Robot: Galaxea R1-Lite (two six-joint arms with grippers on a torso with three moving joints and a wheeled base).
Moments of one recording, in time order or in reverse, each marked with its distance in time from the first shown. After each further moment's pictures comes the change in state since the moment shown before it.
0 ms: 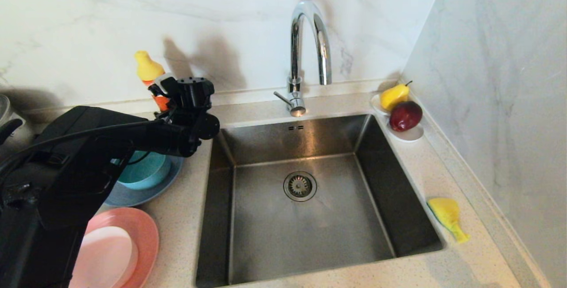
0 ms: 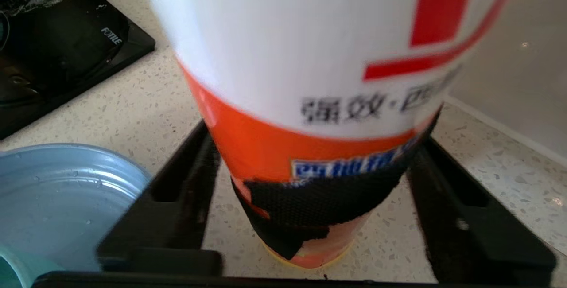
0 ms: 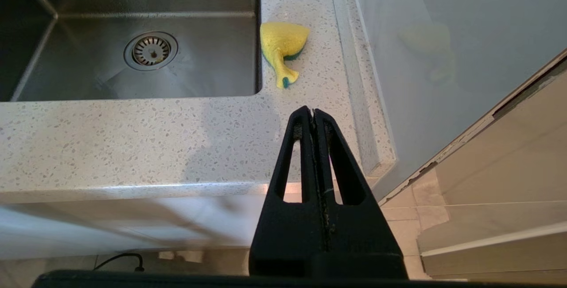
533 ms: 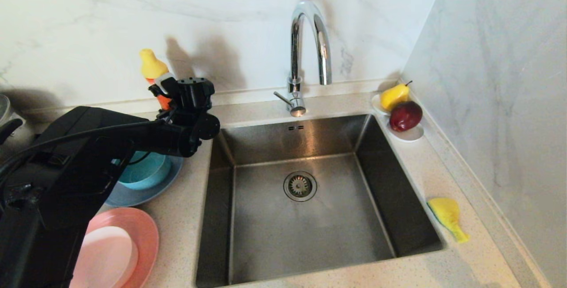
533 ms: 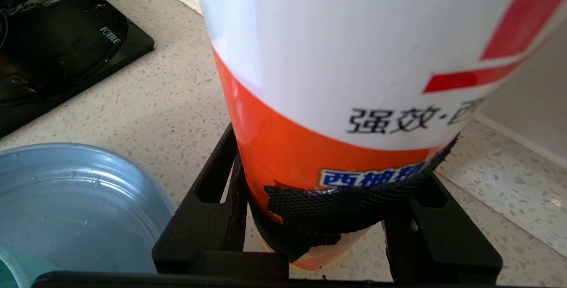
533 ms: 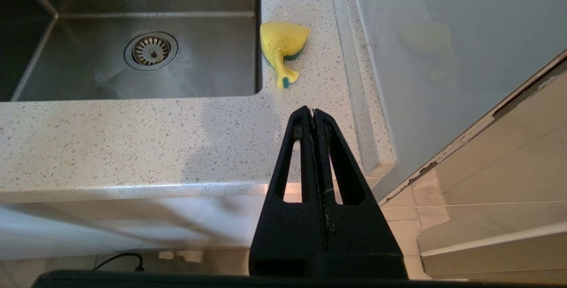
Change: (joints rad) left arm 0.000 0.006 -0.002 -0.004 0.000 -0.001; right arm 0.000 0.000 0.000 0.000 0.000 0.000
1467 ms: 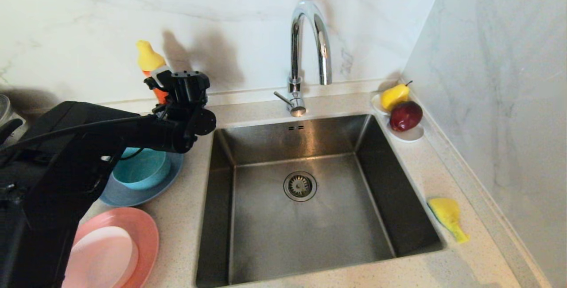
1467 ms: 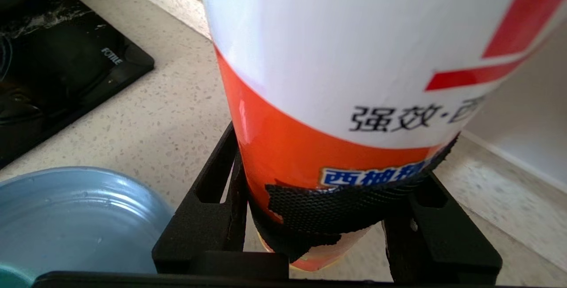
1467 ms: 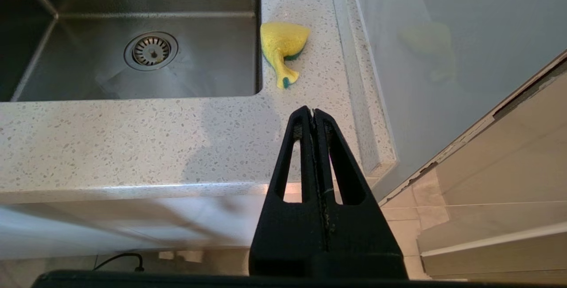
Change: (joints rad) left arm 0.002 -0.037 0.004 0.006 -0.030 0.034; right arm 0.000 0.000 0.000 0.000 0.000 0.000
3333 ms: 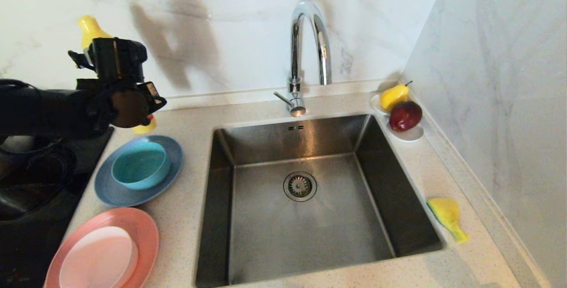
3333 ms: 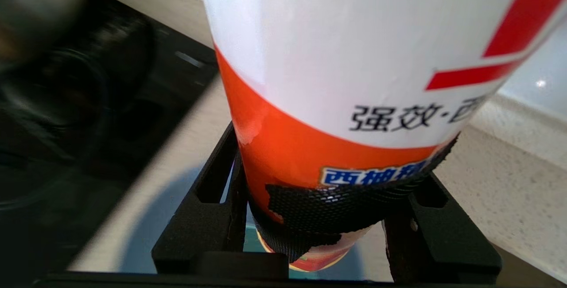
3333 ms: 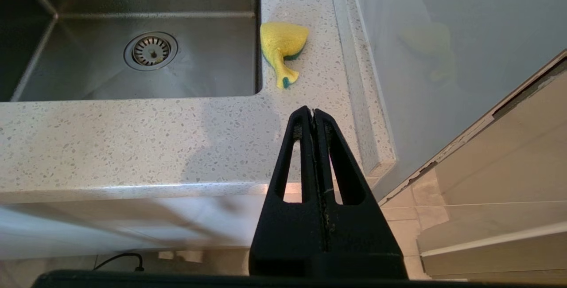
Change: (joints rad) left arm 0.077 -0.446 0.347 0.349 -0.273 -0.080; right arm 0.000 0.000 0.000 0.000 0.000 0.000
